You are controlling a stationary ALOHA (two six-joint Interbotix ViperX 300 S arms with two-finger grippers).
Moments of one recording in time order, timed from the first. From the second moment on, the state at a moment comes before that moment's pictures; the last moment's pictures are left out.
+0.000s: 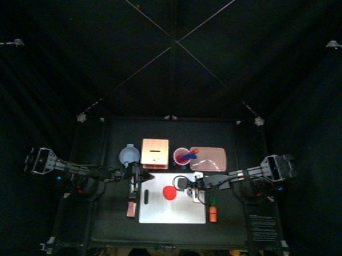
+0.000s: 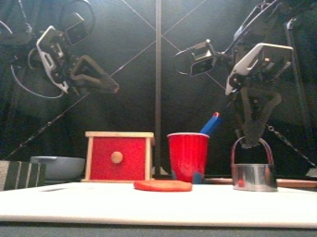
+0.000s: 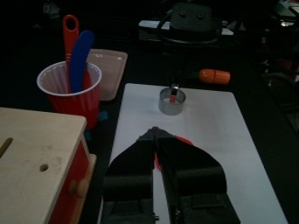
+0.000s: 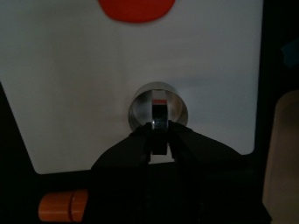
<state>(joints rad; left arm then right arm) -0.06 -0.36 1.09 -0.27 -0.48 0.15 0.11 -0.07 0.60 -0.04 0.73 0.22</state>
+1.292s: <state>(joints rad) -0.03 -0.51 1.22 -0.28 -0.48 0.16 0.10 0.30 0.02 -0.05 0.96 0.19</state>
